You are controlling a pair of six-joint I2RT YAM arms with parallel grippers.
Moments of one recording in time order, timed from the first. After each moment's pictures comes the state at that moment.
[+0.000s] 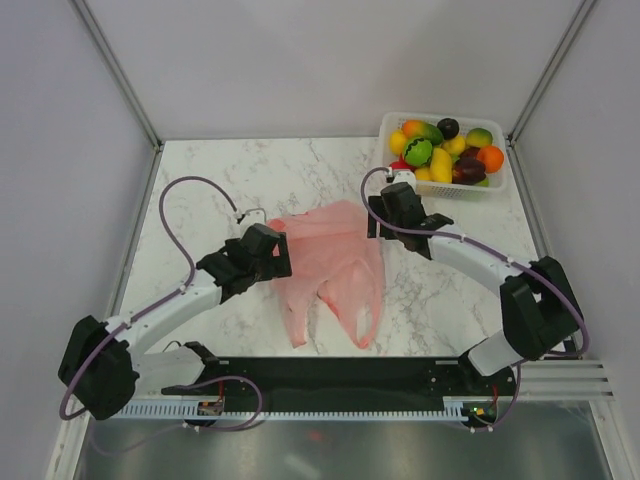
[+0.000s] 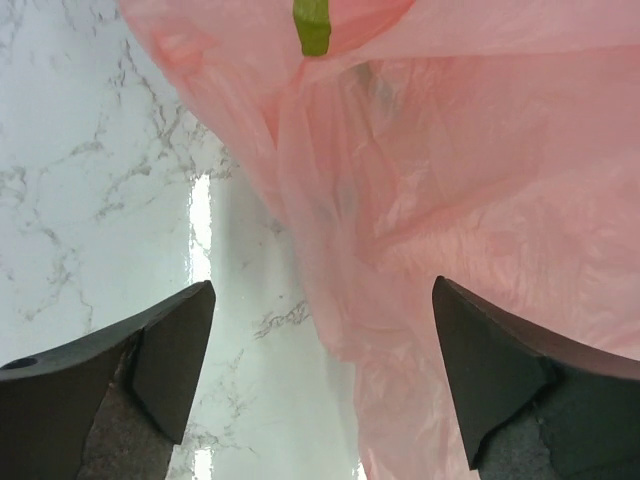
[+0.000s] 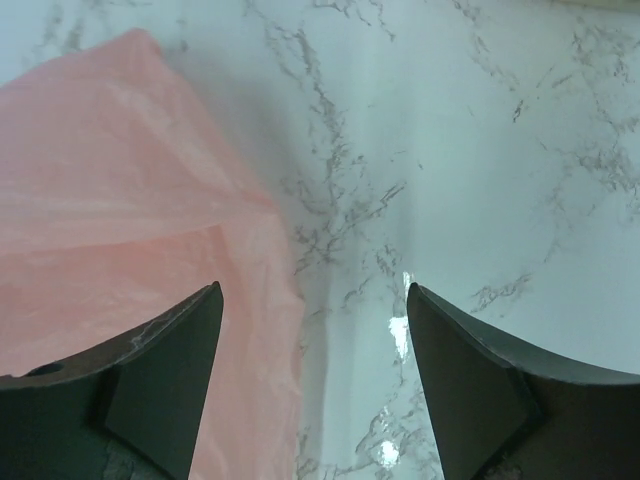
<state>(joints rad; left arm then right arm) -0.66 1.19 0.74 -0.48 -0.38 -0.64 0.52 1.57 1.01 -0.24 0.32 0.39</state>
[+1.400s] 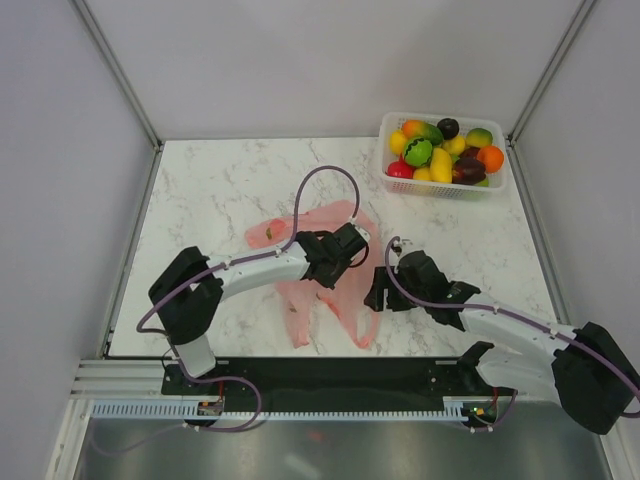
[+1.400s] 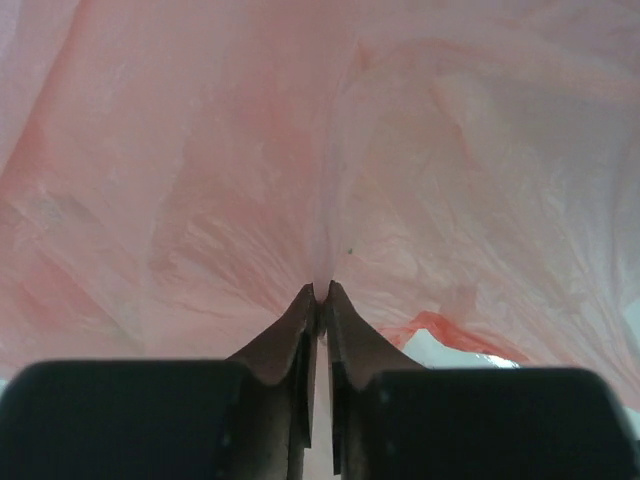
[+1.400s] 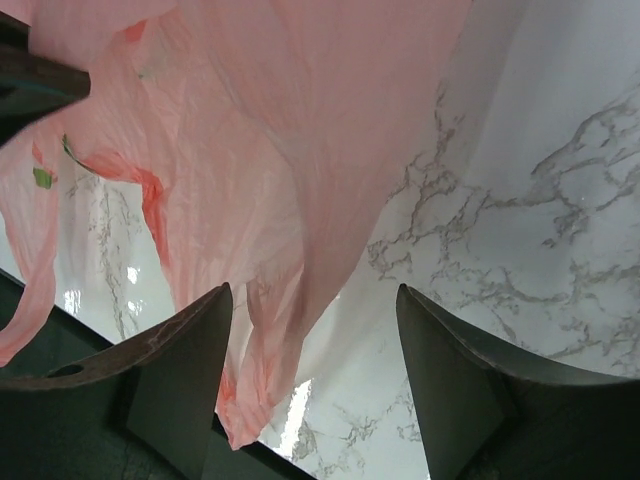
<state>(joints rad) -0.98 1.73 1.23 -0.65 -0.29 -0.18 0.69 1.07 0.44 -0.15 -0.07 0.61</state>
